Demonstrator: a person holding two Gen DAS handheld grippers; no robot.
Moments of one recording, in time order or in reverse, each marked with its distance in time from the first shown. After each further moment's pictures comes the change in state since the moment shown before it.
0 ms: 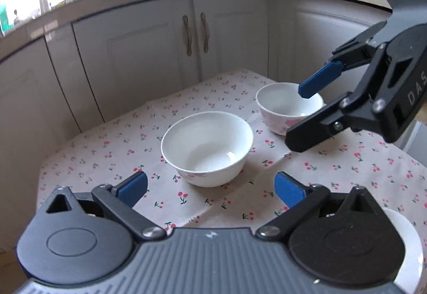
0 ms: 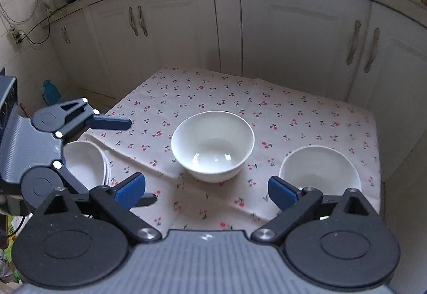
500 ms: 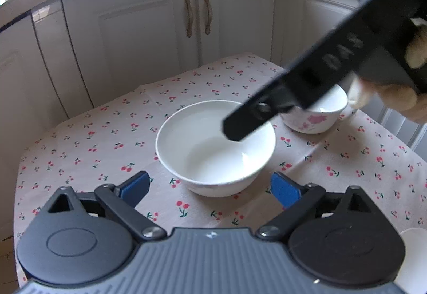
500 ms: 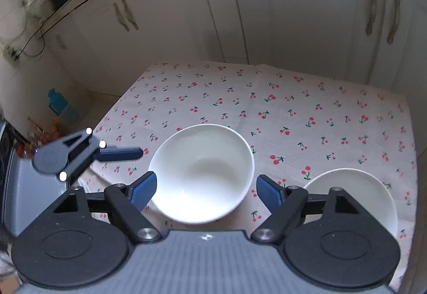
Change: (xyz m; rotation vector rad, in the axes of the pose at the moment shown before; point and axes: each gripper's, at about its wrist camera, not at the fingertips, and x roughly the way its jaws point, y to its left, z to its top) left arm 0.051 0.012 0.004 -0.027 0.062 -0.031; right arm 0.075 -0.042 0.039 0.127 0.094 0.097
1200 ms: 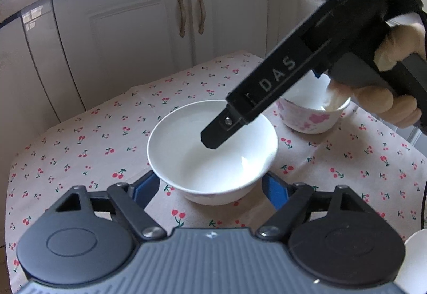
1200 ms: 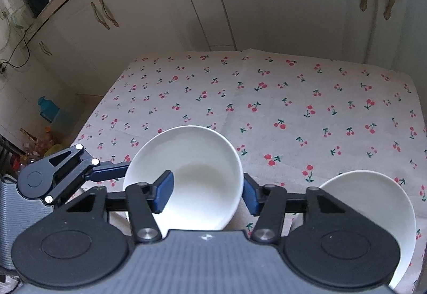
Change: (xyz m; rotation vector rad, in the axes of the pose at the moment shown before) left arm 0.012 -0.001 0.001 0.017 -0.008 -0.024; right arm 0.034 -0.017 0.009 0.069 0.042 -0.021
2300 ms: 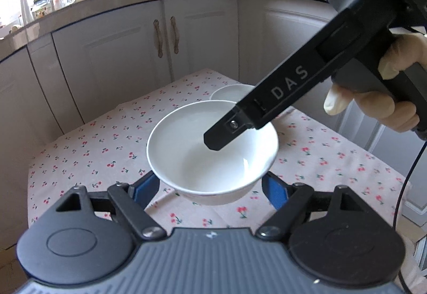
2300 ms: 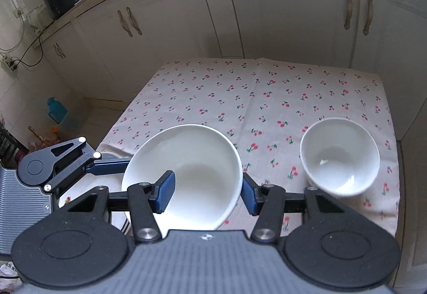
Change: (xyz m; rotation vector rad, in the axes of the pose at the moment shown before) left arm -0.120 -0.066 -0.006 0.049 -0.033 -0.027; right arm -0.117 0.063 -0.068 -0.016 -0.074 -0.019
